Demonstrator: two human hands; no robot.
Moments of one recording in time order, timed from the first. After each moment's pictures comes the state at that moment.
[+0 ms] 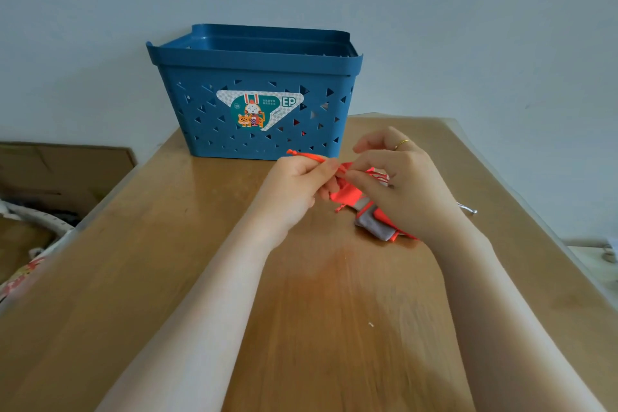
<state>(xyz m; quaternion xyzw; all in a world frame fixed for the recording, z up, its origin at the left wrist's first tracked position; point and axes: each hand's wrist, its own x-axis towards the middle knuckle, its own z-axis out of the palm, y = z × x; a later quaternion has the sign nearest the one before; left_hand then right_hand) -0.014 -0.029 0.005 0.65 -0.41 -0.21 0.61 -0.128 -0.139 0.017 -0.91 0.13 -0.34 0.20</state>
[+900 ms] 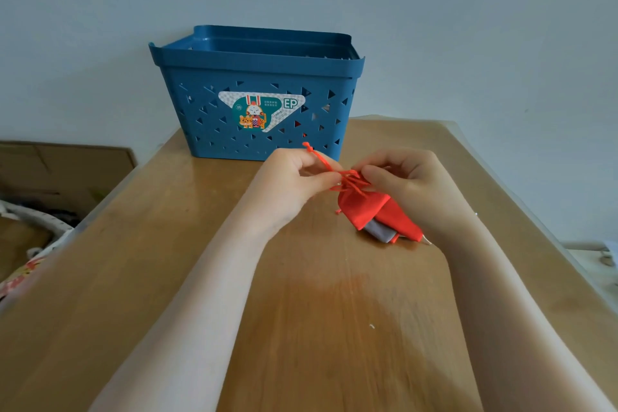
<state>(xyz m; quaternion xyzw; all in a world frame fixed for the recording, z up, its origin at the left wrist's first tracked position) -0.012 -0.020 0.018 0.68 -0.42 -0.18 0.57 -0.138 -0.135 0.026 -0.82 0.18 -0.30 0.45</state>
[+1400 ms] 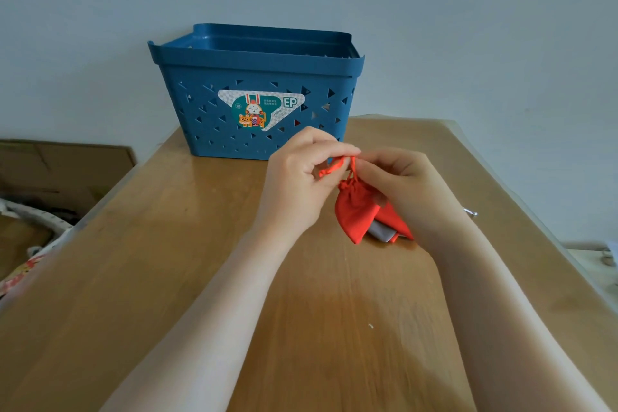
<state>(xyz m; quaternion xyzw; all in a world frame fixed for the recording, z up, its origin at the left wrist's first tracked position) -0.017 -0.035 0.004 0.59 -0.54 0.15 0.58 -0.134 -0.123 0.027 -0.79 0.16 -0.30 0.52</state>
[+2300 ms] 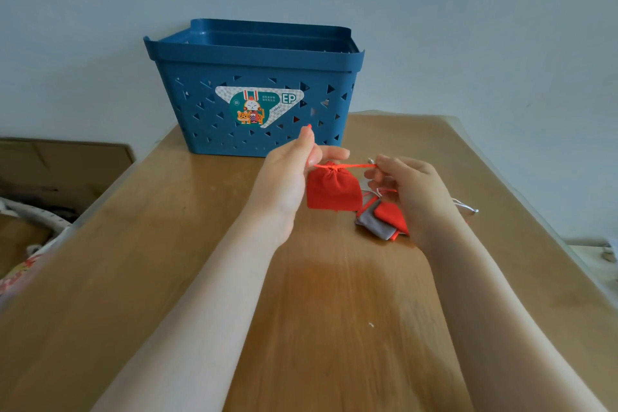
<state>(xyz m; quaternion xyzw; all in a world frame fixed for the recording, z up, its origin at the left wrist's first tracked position) -0.017 -0.034 0.012 0.60 -0.31 -0.23 0.70 -0.121 -0.145 0.005 -0.66 0.32 -0.32 0.60</state>
